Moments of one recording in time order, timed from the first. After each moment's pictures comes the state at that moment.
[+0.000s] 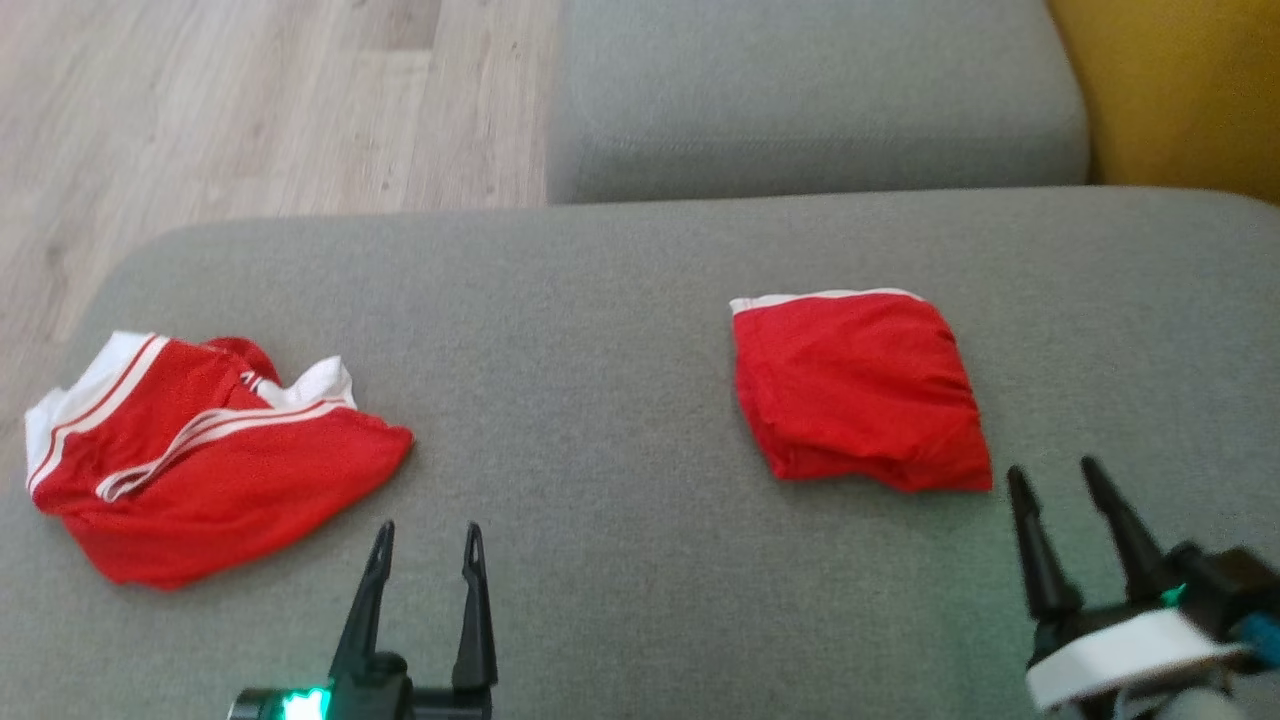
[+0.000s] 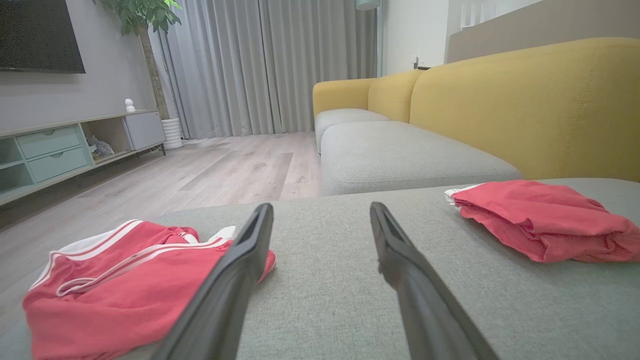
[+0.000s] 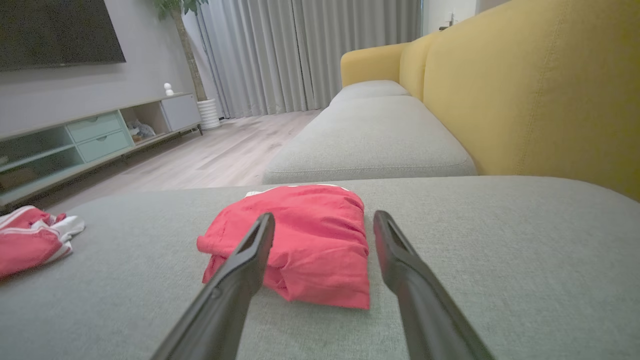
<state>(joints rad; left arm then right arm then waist) 0.13 0.08 -0.32 0.09 -0.09 0.25 -0.26 0.04 -0.26 0.14 0.26 0.37 0.13 -0.25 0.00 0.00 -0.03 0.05</state>
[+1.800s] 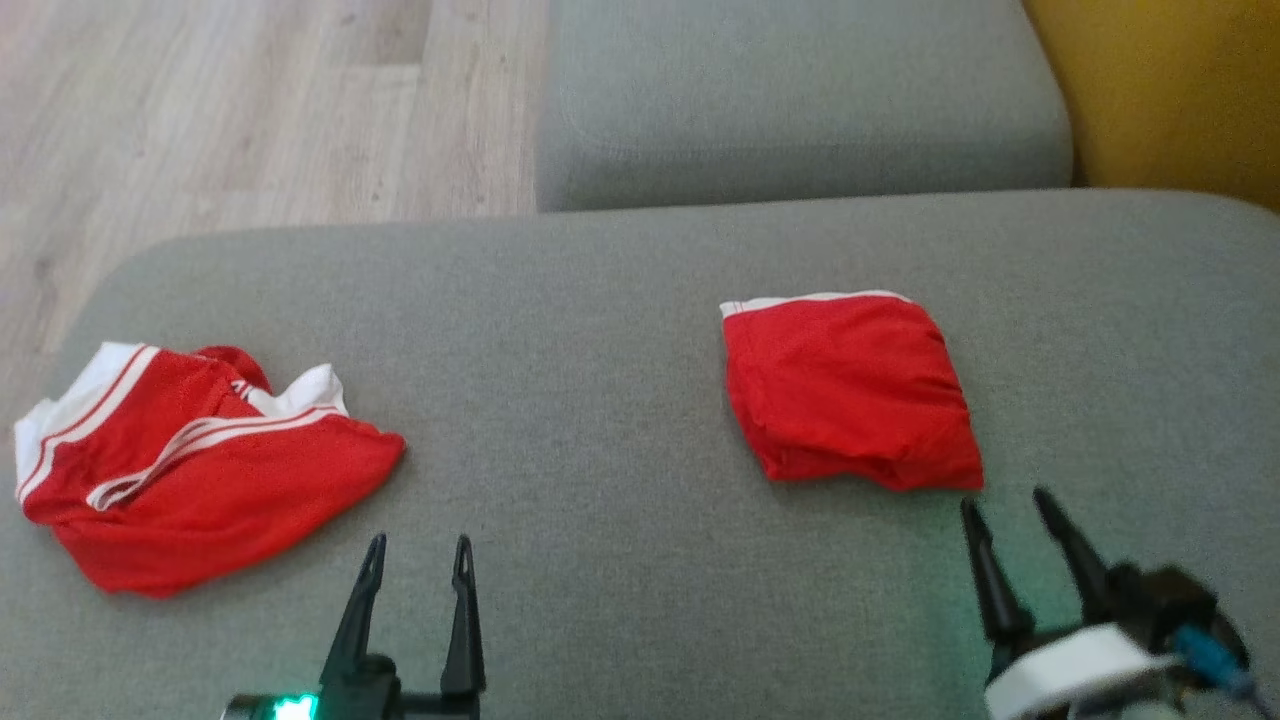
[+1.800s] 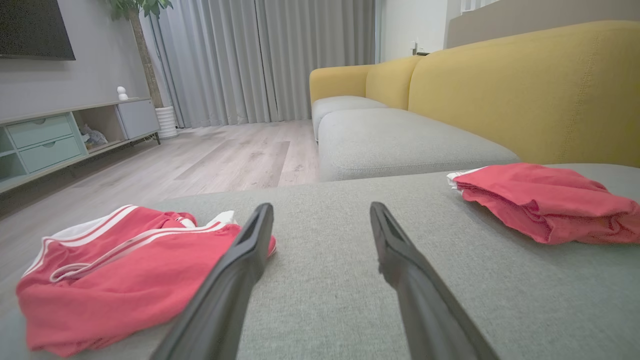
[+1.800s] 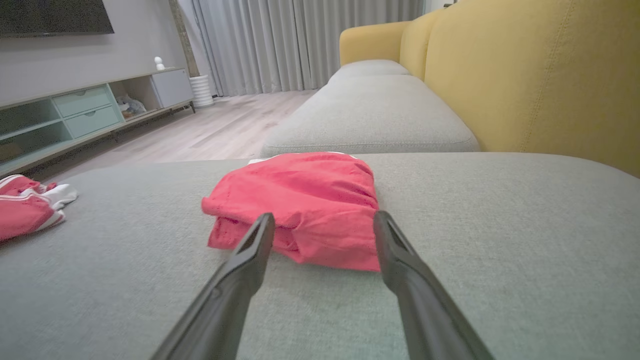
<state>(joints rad) 0.15 0.06 -0.27 0.15 -0.07 0.19 -0.26 0.09 -0.15 0.12 0.31 0.20 0.13 -0.25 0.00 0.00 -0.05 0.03</state>
